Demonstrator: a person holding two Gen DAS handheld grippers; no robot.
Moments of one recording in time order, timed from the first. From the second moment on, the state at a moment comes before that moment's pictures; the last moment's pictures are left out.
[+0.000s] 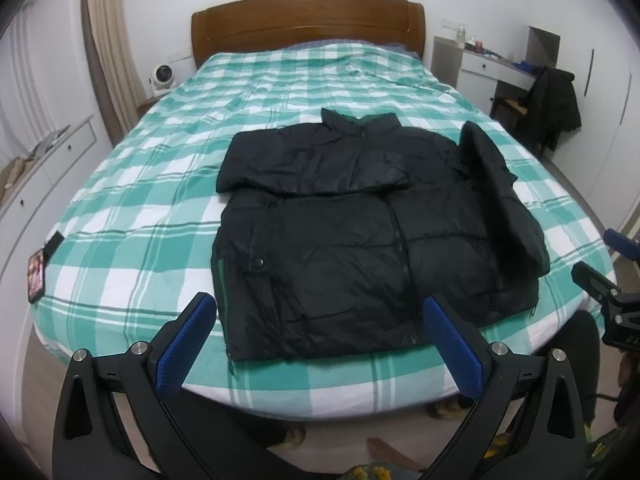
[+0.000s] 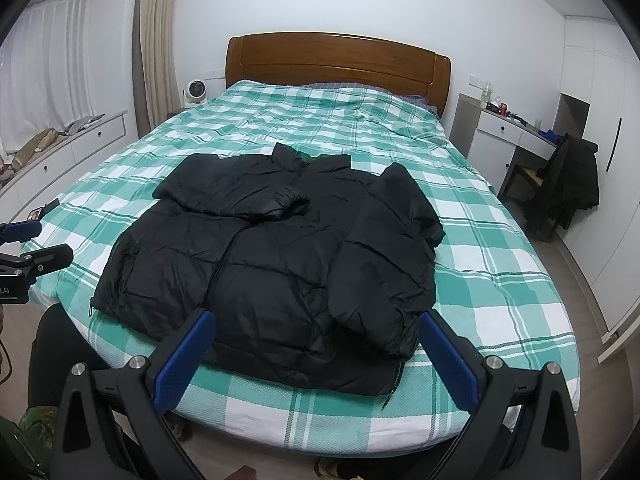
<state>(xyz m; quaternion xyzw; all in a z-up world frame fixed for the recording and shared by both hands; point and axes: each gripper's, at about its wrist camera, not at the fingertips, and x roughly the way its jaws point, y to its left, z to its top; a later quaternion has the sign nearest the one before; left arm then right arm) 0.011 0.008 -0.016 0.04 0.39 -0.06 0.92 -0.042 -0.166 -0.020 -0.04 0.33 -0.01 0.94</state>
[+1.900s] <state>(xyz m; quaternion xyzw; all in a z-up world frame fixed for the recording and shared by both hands) 0.012 0.015 -0.022 0.02 0.40 -0.07 0.91 -0.042 -0.156 -0.032 -0.04 0.34 0.01 0.94</state>
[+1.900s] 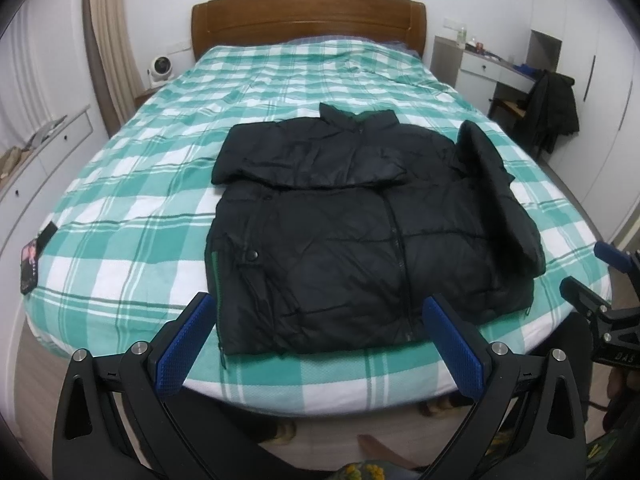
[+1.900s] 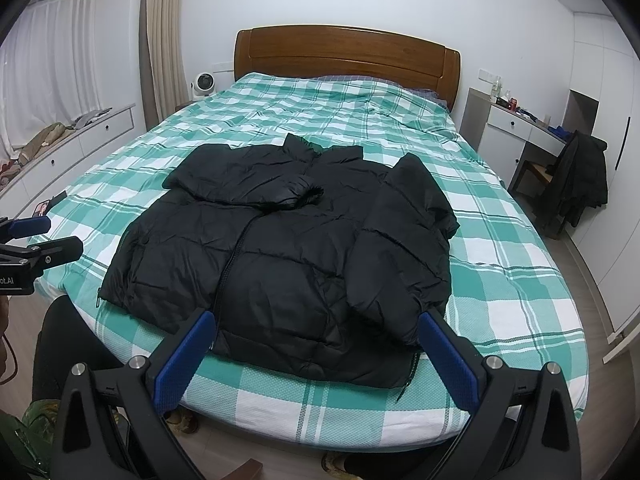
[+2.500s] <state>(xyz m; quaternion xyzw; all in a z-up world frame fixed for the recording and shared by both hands) 0.011 0.016 -0.022 0.02 0.40 -0.07 0.91 -0.042 -0.154 -0.036 -0.05 0.34 0.01 0.94</state>
